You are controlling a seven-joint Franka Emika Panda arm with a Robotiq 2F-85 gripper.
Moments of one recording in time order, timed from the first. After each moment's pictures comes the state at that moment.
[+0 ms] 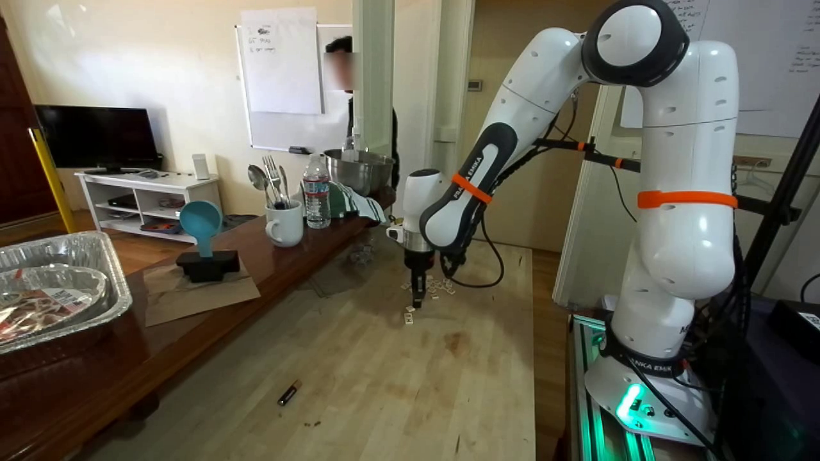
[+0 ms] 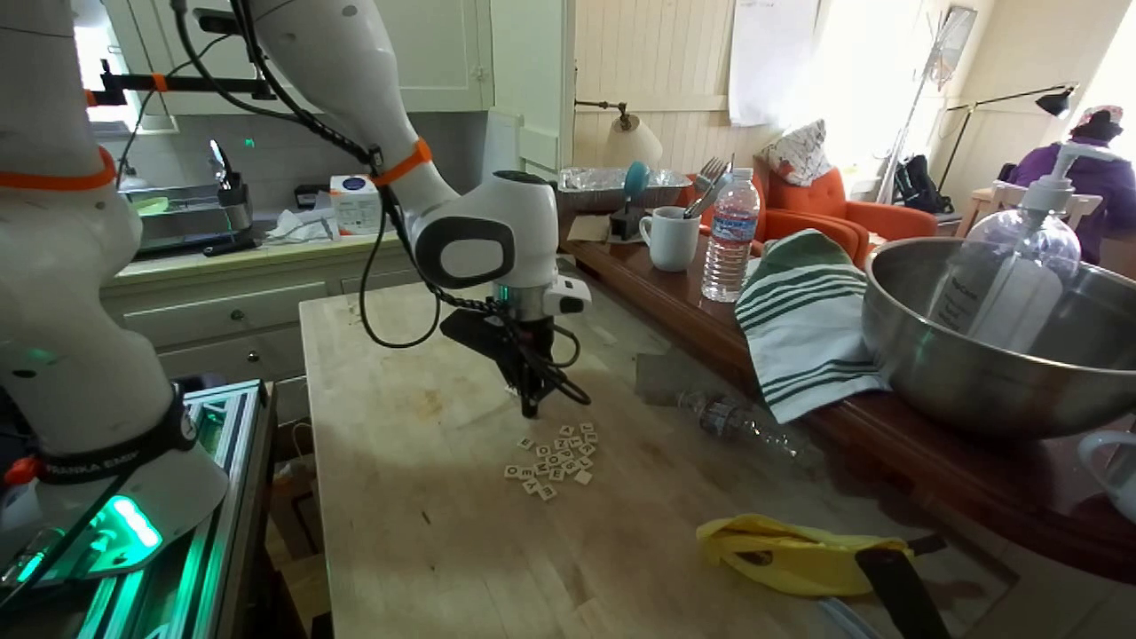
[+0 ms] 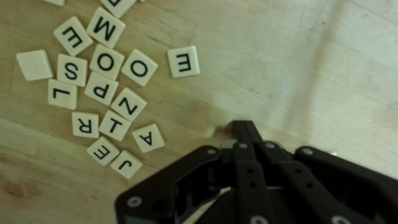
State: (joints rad) arm -0.10 0.19 0.00 -2.50 -0.09 2.72 -0.50
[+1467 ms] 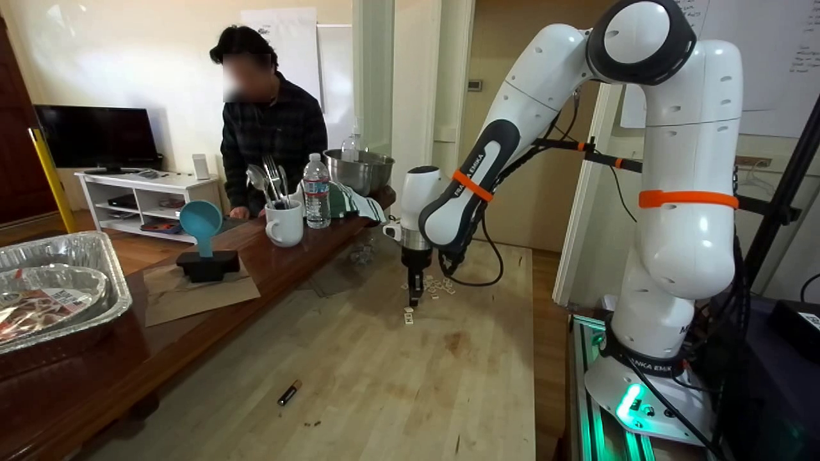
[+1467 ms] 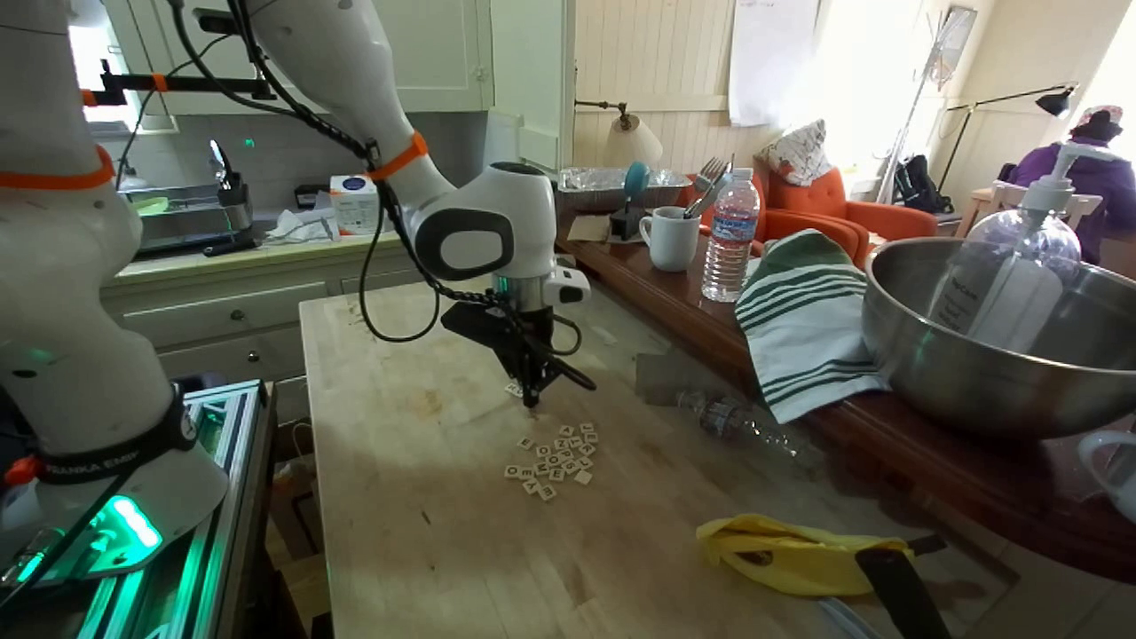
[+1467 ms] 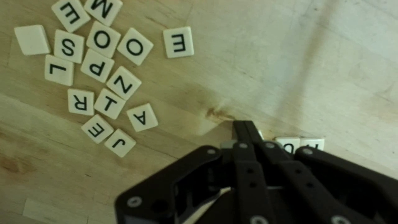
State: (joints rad) arm -0.10 0.18 0.02 -2.50 -0.09 2.72 -0.52
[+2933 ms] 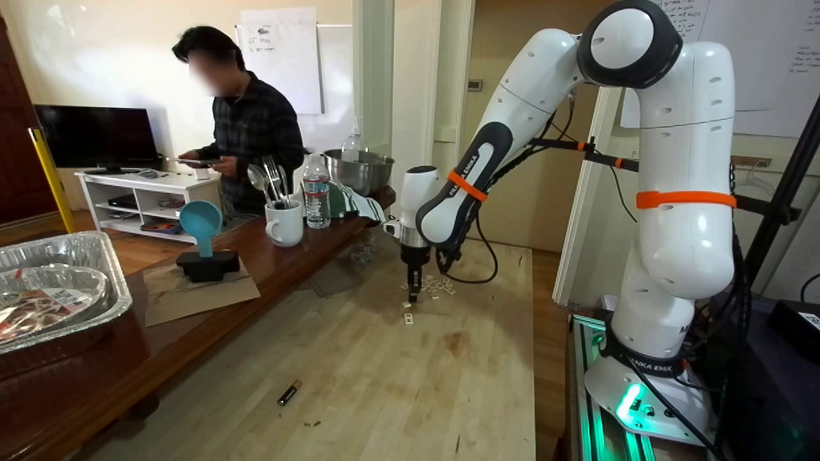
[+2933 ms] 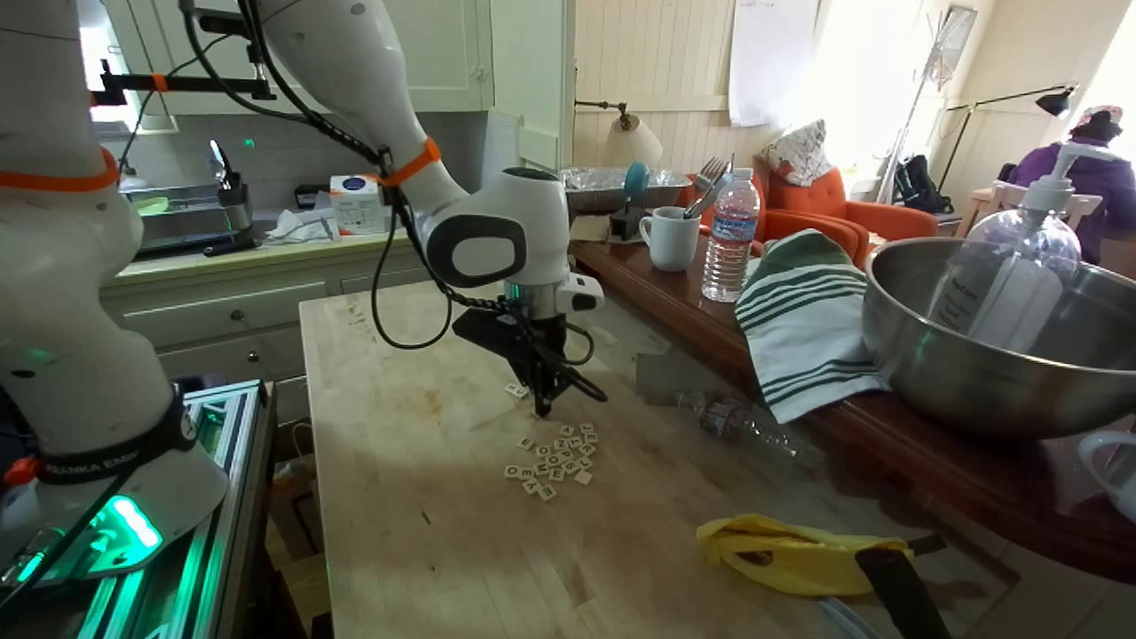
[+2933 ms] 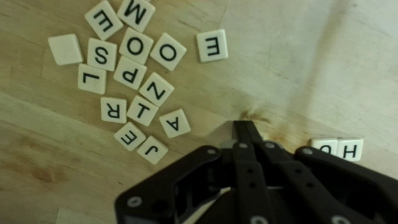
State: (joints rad) arm -0.11 0.21 -0.01 -2.46 -0.10 2.72 -0.50
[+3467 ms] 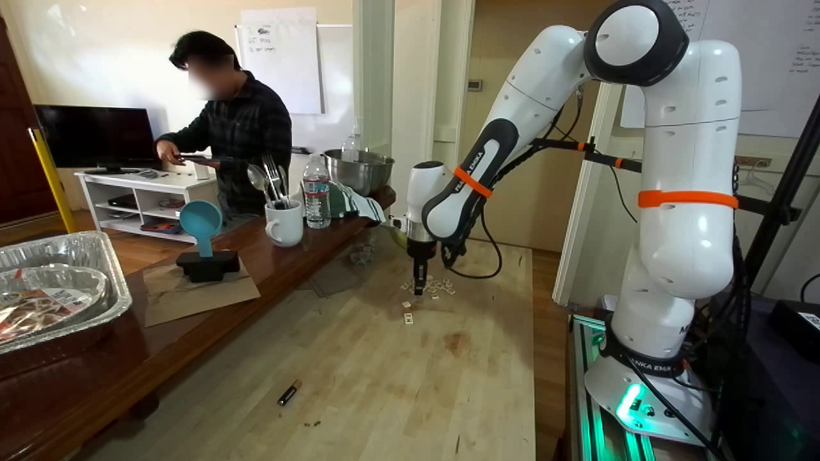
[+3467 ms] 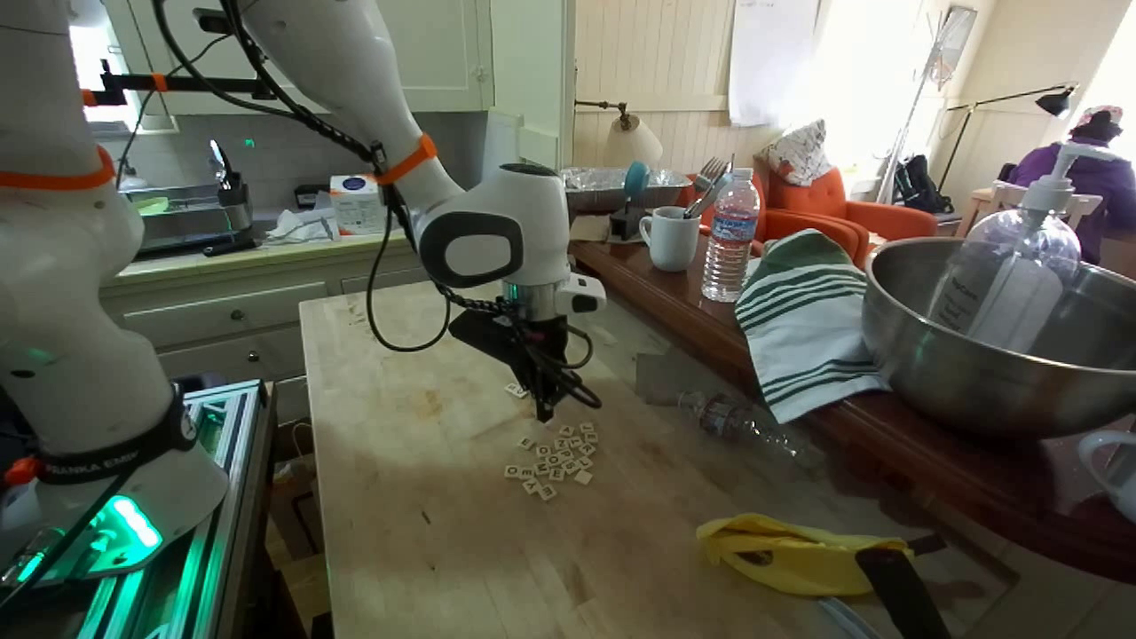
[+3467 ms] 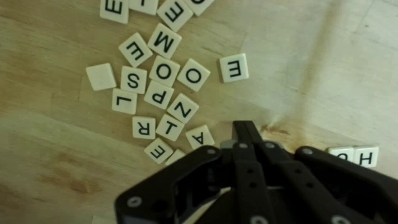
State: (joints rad) arm -0.11 0.18 -0.05 -2.48 -0.12 2.72 -0.48
